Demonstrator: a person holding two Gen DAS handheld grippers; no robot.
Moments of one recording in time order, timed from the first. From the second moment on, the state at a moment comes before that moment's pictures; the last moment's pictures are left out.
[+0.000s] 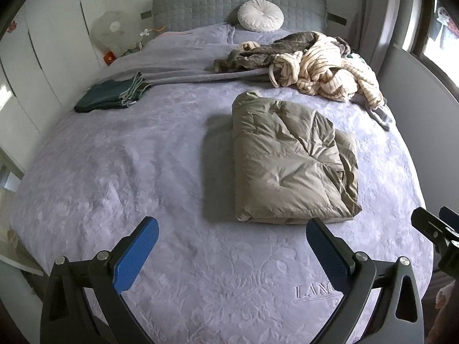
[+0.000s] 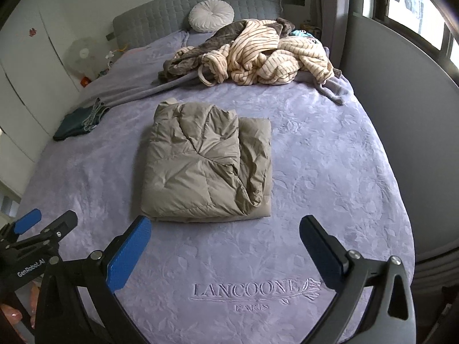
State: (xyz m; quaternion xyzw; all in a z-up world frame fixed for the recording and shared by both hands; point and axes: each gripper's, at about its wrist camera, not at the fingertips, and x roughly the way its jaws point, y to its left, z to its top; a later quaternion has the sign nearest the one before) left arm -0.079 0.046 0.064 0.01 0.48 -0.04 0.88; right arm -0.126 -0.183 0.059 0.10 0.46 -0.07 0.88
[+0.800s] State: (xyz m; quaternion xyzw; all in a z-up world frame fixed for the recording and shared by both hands) left arm -0.081 0.050 0.065 0.01 0.48 -0.04 0.88; right arm -0.131 -0.182 0.060 0.10 0.46 -0.07 0.88
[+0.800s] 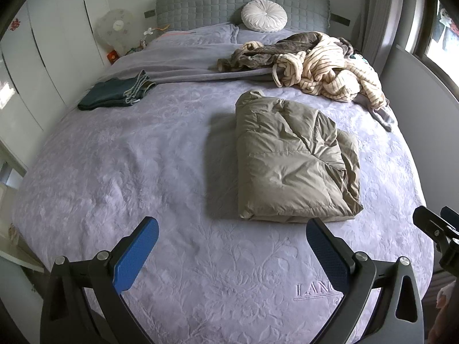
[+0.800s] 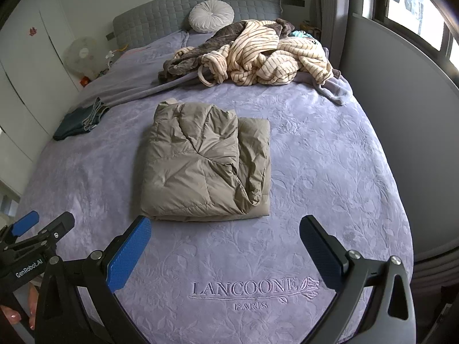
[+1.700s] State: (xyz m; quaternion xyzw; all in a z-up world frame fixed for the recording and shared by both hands) left arm -0.080 0.047 0.065 0.01 0.48 -0.04 0.88; right arm -0.130 -0.178 0.060 0.10 0.46 -0.07 0.88
